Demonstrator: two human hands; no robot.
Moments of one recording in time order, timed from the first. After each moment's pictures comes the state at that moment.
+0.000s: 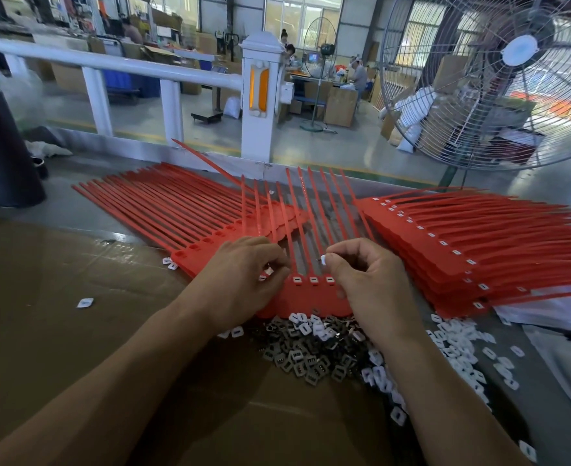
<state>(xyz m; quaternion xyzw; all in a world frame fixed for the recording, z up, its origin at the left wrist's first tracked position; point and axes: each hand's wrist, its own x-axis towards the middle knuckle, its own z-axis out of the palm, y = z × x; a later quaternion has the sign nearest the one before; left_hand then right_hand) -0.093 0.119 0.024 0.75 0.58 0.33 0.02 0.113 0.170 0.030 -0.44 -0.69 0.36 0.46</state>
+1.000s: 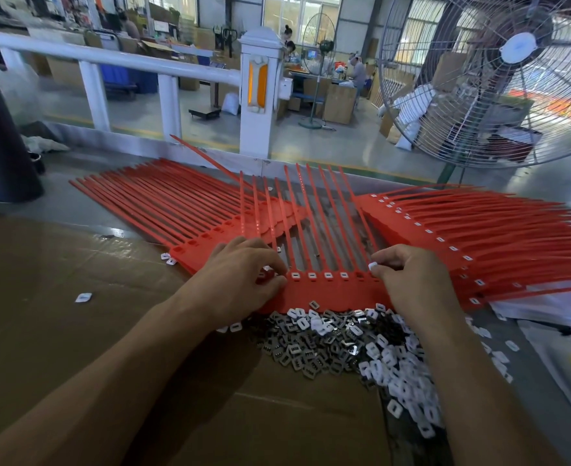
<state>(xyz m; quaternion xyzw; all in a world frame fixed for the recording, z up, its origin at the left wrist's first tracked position) -0.097 0.123 0.016 0.73 0.64 0.24 0.06 0.166 0.212 0.026 -0.58 -0.70 0.22 0.35</state>
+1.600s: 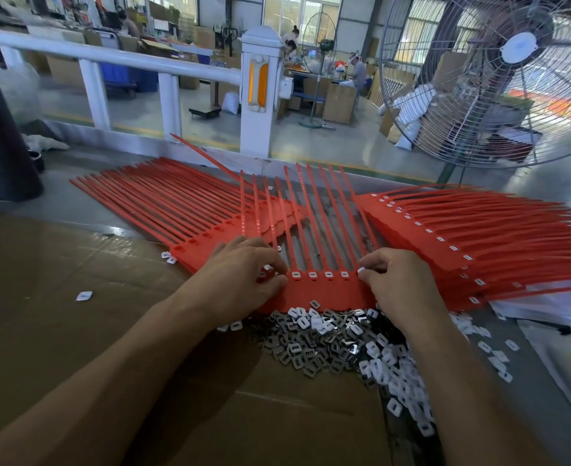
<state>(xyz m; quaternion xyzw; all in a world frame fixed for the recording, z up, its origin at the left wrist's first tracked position) -0.095 0.122 0.019 0.72 0.64 0.24 0.07 0.151 0.208 0.023 -0.59 -0.72 0.20 0.31</state>
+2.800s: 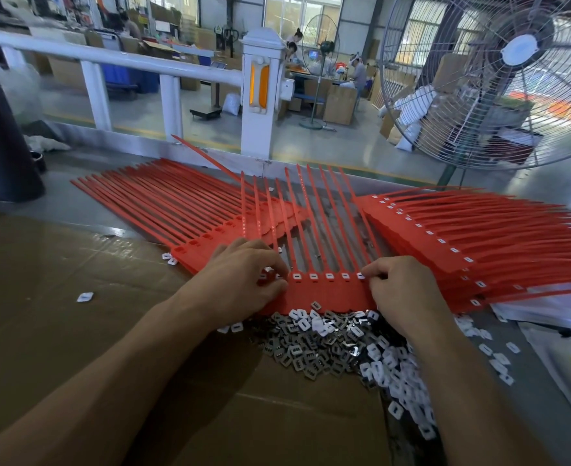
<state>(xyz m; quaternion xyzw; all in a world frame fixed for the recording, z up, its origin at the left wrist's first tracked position) -0.096 0.121 0.021 0.72 0.65 0.23 0.08 0.150 0.193 0.035 -0.61 -0.74 0.14 0.24</state>
